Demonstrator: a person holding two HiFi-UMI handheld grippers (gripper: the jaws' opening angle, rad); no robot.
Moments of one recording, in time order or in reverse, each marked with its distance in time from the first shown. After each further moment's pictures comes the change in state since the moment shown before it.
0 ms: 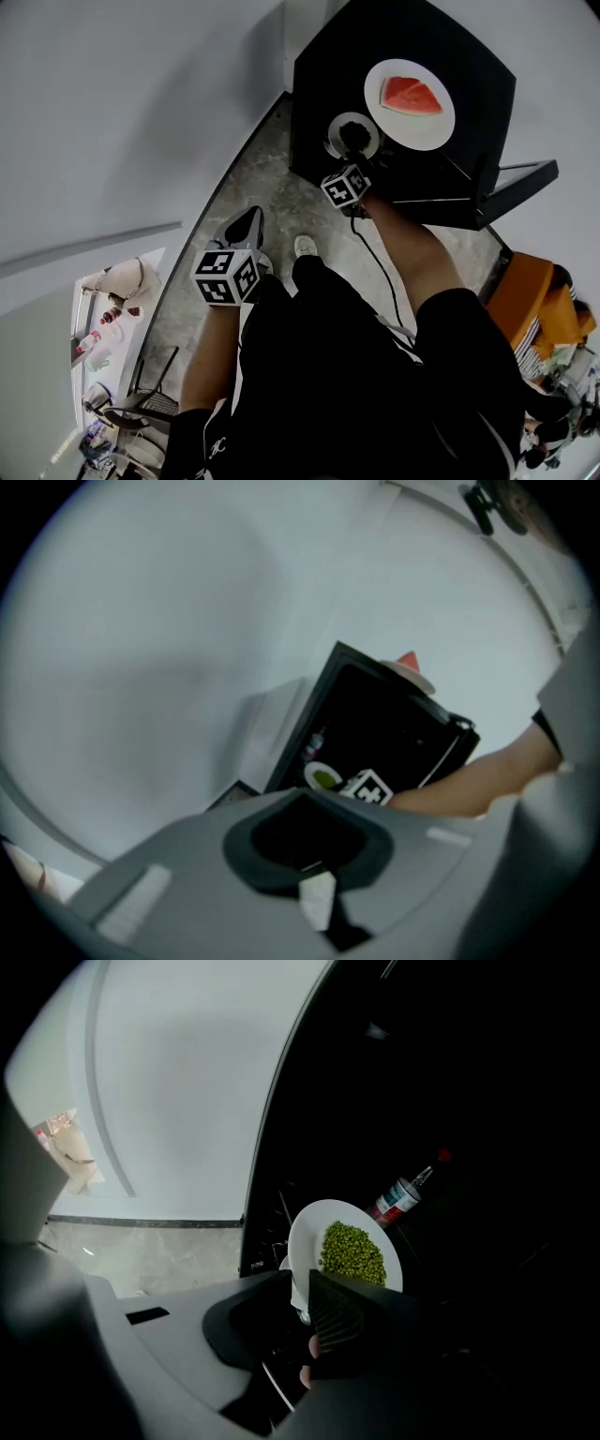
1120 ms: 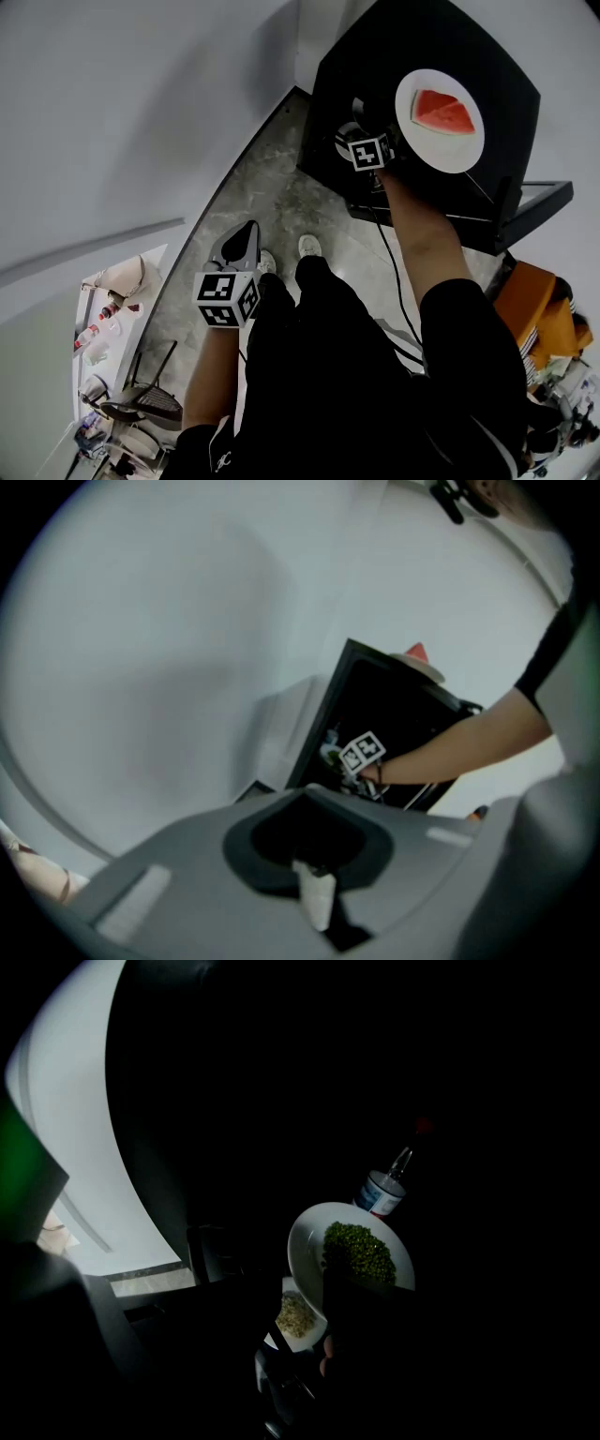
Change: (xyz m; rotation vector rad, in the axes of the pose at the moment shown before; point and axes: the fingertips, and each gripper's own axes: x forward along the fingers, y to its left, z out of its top) left arm -0.016 0.027 -0.011 0.049 0.008 0.094; right arm 0.046 -0.076 0.042 0.258 -0.019 -0.016
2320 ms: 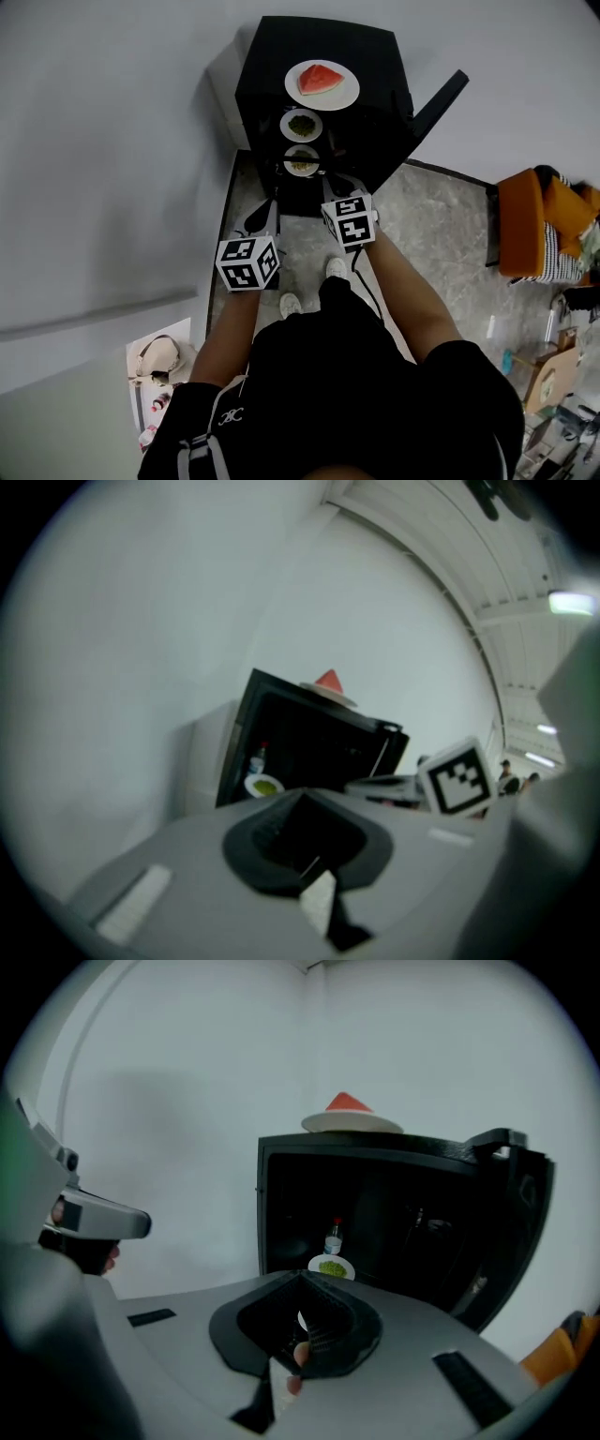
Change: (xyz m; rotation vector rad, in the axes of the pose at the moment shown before) left arm -0.005 -0.100 0.054 0.215 -0.135 -0.438; right arm -0.317 0.068 -0.016 0.379 -0.395 -0.132
